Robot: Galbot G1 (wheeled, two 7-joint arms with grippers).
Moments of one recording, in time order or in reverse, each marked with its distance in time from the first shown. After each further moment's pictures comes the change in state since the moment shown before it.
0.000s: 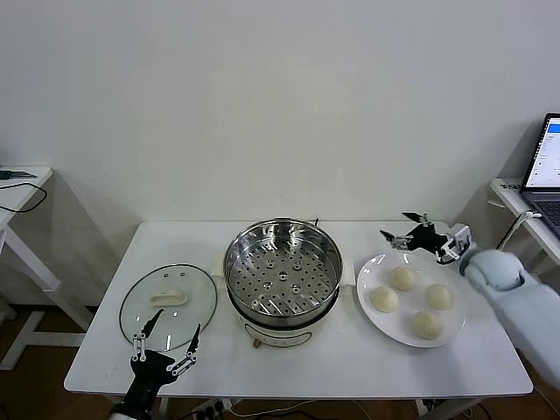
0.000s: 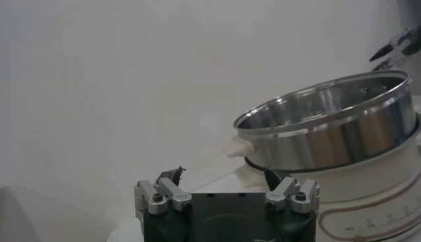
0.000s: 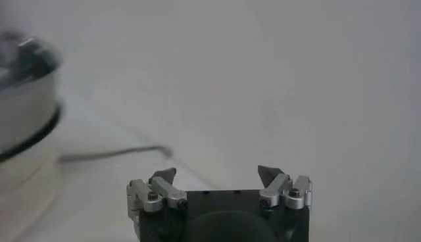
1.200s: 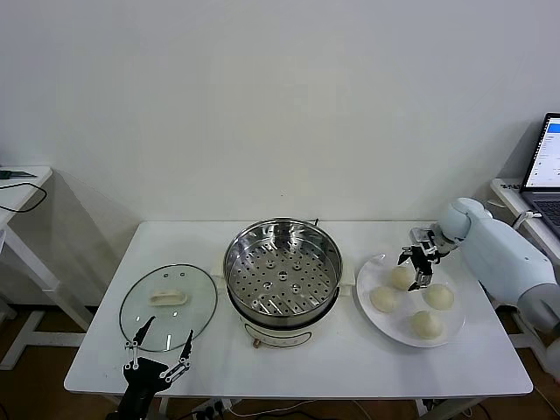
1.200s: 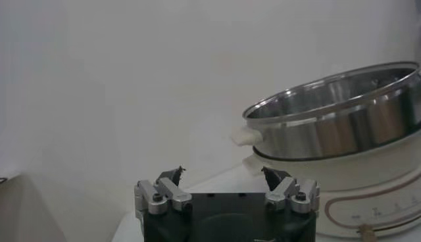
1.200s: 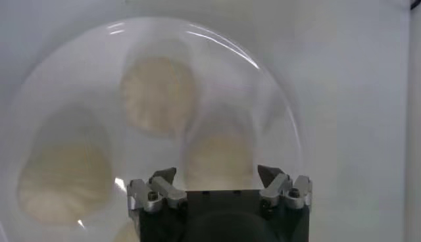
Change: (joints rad) left arm 0.030 -0.026 -0.023 0.013 0.002 -0.027 -0.010; right arm 0.303 0.278 -0.293 -0.442 -0.683 0.162 -0.419
